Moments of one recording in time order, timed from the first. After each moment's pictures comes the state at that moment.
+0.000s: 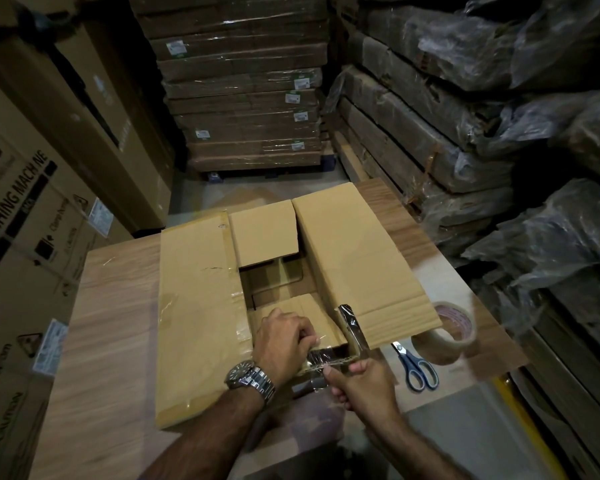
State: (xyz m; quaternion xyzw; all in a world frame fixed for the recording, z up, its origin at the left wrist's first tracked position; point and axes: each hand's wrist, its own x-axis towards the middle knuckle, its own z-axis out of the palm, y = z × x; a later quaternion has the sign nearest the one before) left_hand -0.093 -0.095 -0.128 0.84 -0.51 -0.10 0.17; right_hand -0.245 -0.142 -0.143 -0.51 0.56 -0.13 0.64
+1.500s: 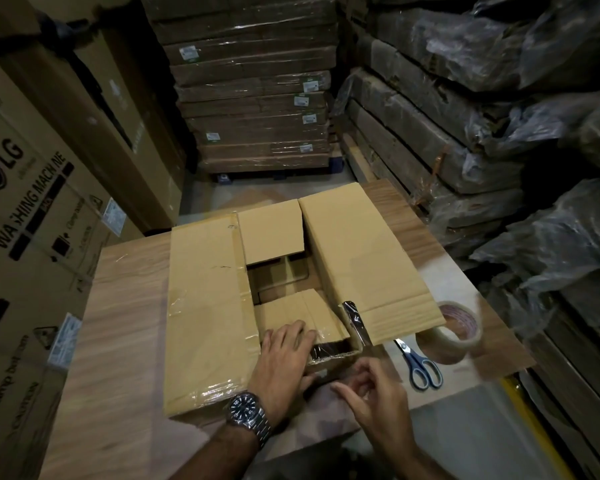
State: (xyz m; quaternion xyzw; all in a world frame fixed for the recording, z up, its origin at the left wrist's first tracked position) left_hand -0.115 -0.057 -0.143 0.82 -0.57 -0.06 0.01; right_hand -0.279 -0.133 -0.175 -0.78 0.39 -0.25 0.41
